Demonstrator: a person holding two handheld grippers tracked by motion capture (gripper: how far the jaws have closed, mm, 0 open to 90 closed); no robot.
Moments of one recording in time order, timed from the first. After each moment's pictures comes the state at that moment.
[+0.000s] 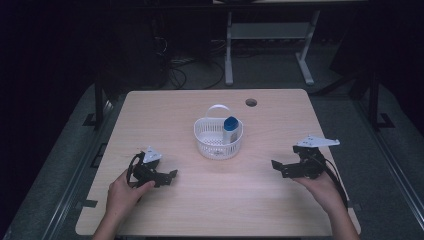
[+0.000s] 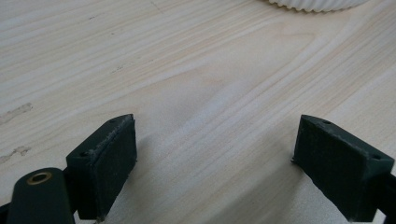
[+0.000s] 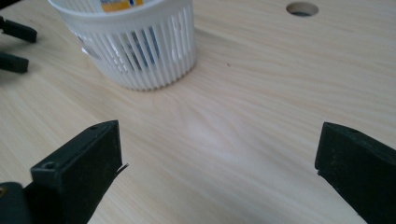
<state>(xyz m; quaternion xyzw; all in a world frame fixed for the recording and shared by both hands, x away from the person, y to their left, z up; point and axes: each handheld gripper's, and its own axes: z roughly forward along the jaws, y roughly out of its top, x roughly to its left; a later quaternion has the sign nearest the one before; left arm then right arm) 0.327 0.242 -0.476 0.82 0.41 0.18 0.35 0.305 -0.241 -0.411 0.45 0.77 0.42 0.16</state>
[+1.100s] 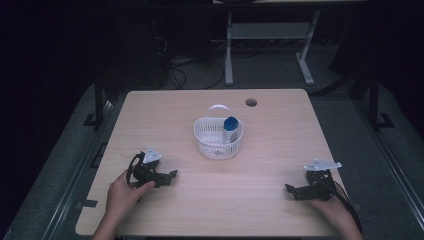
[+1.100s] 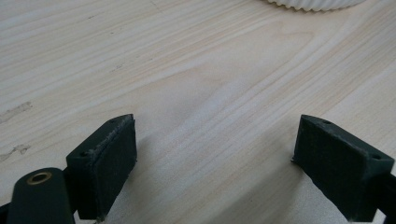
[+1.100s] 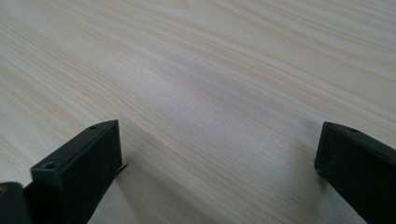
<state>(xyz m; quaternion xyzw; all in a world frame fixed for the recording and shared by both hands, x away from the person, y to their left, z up) 0.326 0.242 -0.476 0.82 0.41 0.18 0.35 0.279 -0.278 -0.480 0.47 0.81 0.32 0.16</state>
